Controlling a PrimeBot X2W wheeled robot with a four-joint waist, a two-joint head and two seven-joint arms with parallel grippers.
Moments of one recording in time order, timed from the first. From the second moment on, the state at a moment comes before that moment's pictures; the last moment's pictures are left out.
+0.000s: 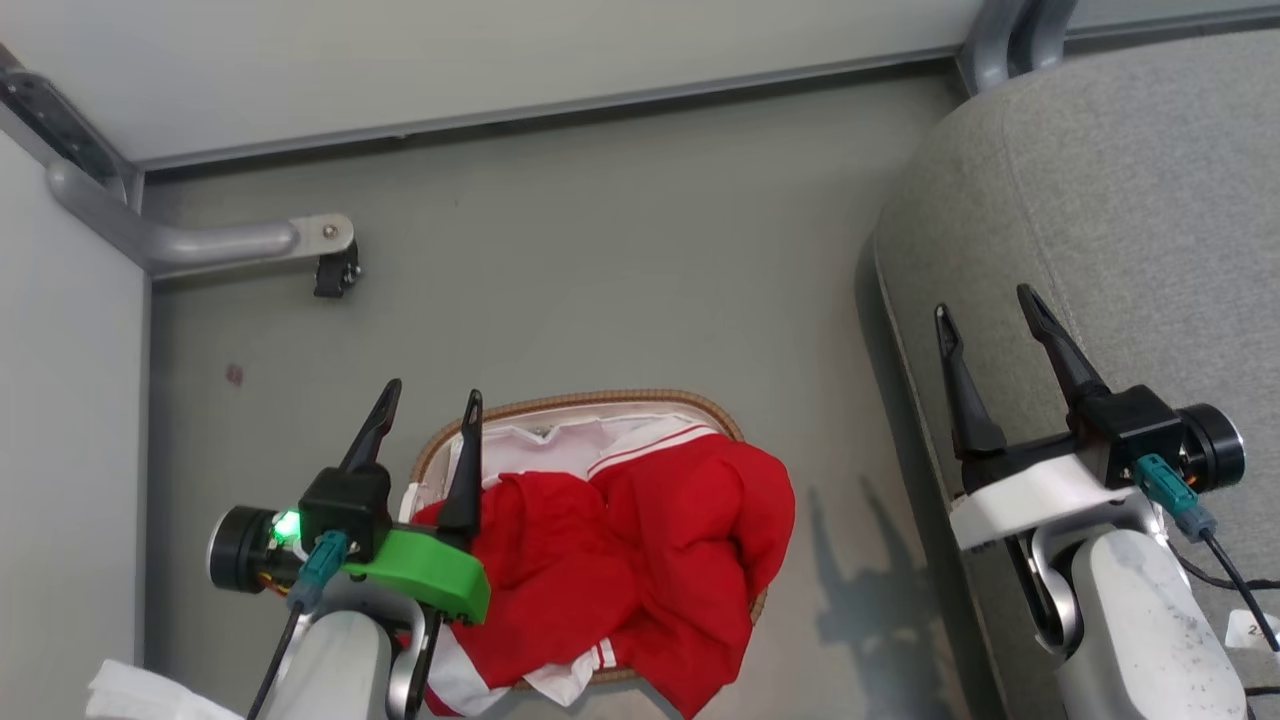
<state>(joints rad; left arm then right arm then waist) -0.23 0.05 -0.18 0.36 -0.10 -0.13 -0.26 -0.26 -0.05 0.01 0.17 0.01 0.13 -0.26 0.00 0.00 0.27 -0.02</state>
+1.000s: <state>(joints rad) -0.64 0.18 -0.69 1.00 -0.37 -0.13 -0.24 -0.46 -0.05 0.12 0.04 0.13 0.13 -0.26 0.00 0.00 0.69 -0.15</state>
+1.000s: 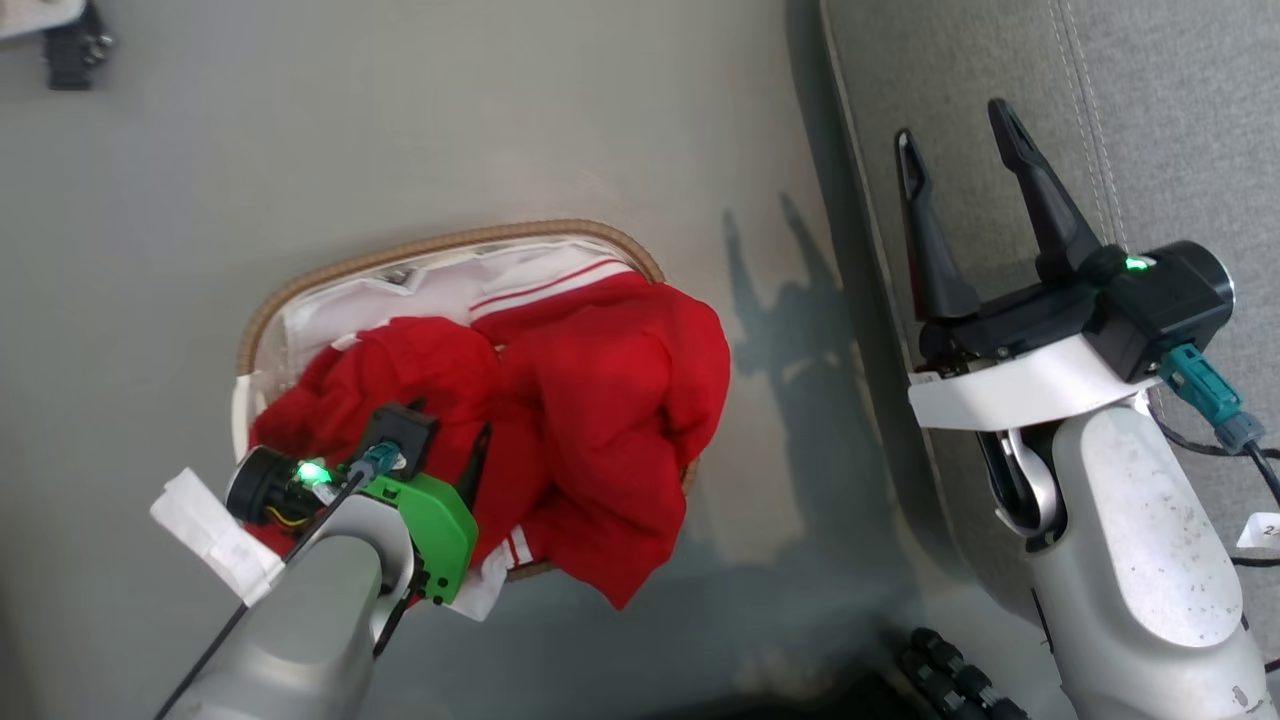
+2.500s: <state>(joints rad) -0.81 0.21 -1.11 1.22 -0.65 -0.13 -0.12 -0.49 -0.05 0.18 0.01 0.19 0.13 -0.26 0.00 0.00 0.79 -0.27</state>
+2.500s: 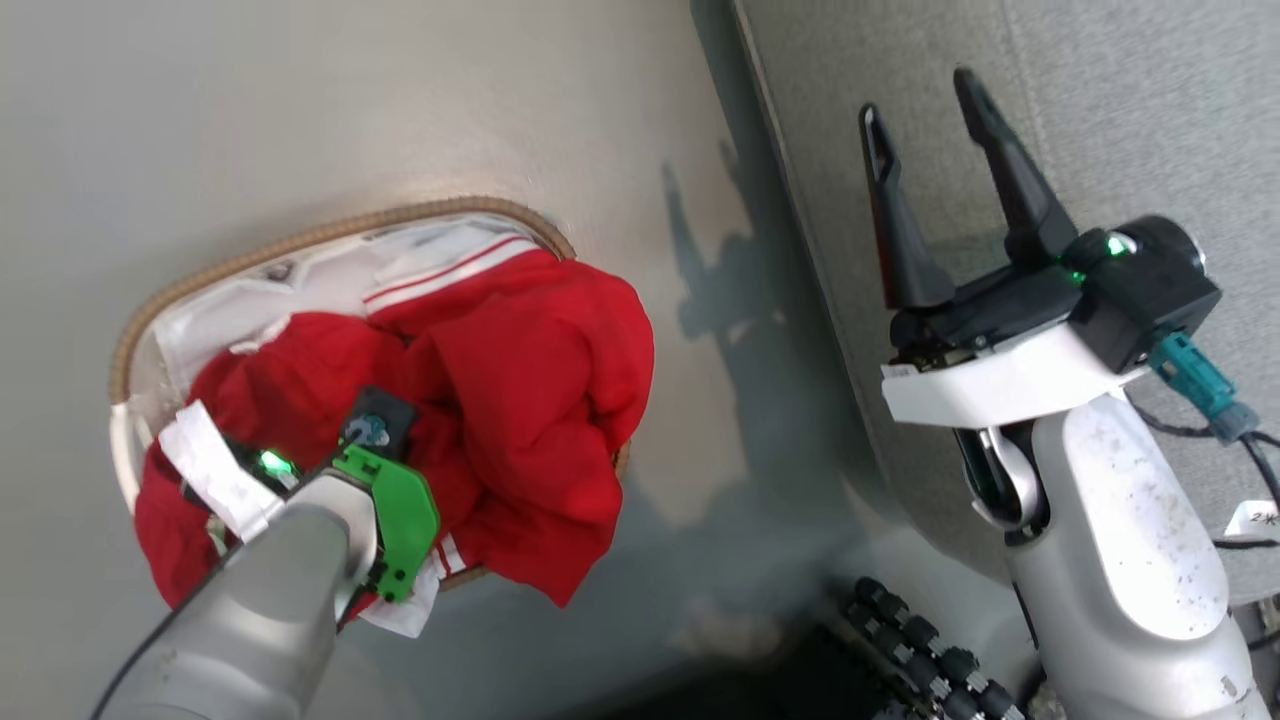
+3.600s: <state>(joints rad) -0.42 0.17 -0.67 0.76 -0.56 -0.03 -0.26 -0.18 -0.05 0.13 0.18 0.12 0.13 -0.26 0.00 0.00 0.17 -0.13</state>
